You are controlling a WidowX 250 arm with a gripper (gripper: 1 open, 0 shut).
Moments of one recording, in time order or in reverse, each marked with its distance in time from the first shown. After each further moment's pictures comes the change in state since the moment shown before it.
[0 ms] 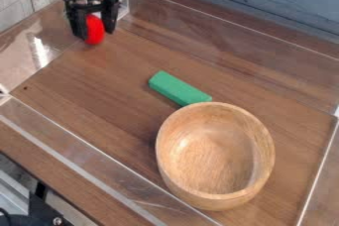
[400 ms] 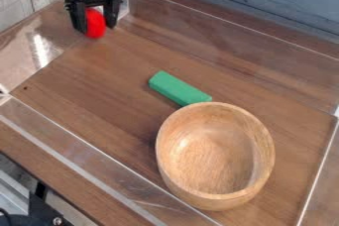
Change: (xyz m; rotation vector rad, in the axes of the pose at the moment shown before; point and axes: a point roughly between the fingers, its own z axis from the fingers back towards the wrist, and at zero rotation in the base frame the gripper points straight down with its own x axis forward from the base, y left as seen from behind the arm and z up) arm -0.005 -0.003 0.005 0.014 0.019 -0.096
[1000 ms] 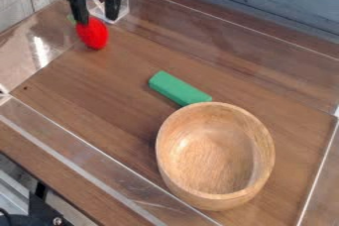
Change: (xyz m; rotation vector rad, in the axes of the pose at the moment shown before) arm -0.017 -0.008 0.023 0.012 0.043 -0.022
